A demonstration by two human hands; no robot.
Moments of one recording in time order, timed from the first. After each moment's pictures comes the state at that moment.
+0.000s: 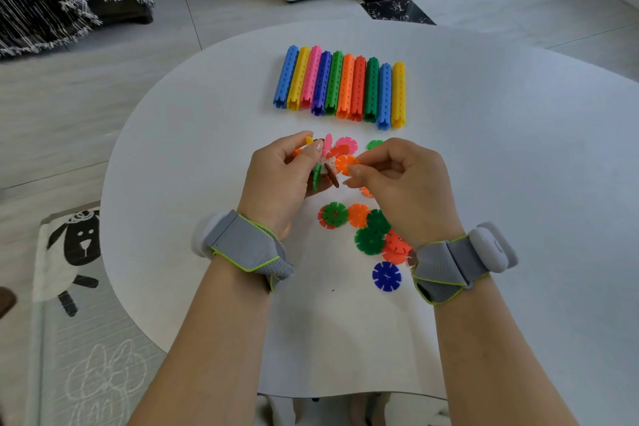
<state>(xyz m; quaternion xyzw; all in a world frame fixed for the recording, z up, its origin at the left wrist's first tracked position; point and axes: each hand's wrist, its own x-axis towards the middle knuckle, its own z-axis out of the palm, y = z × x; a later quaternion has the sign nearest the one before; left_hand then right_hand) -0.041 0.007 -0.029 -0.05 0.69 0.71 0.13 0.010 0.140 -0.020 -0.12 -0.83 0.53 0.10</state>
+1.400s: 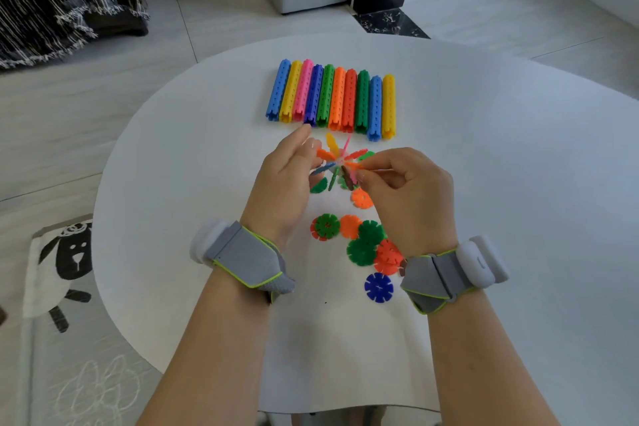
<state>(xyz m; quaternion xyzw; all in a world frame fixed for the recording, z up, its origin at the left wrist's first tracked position) -0.042 0.016 -0.023 0.01 0.72 0.68 0.14 0.008 0.150 -0.031 -0.13 -0.86 0.45 0.22</state>
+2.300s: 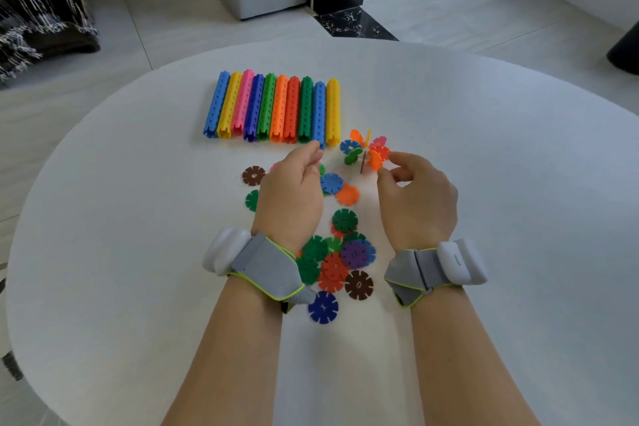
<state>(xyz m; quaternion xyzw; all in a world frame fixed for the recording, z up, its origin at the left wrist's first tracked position) -0.036 0.086 -0.029 0.08 0.81 0.57 0.13 0.012 0.206 -0.033 -0.39 -0.84 0.33 0.18</state>
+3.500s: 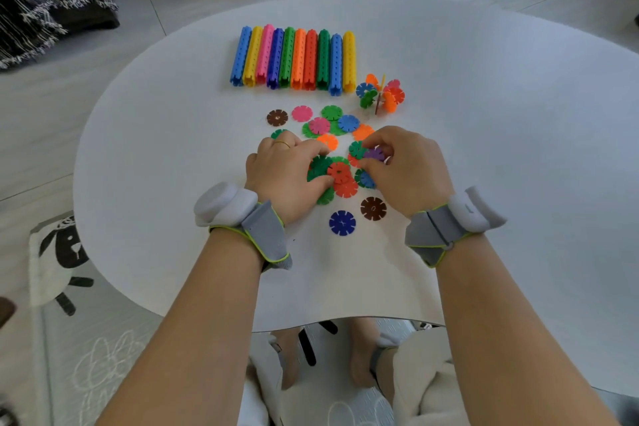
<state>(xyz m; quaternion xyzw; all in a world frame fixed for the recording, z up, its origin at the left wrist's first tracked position) -0.002 0.031 -0.034 0.22 0.95 0.19 0.11 0.052 0.186 -0.036 -0.19 -0.94 0.29 0.03</state>
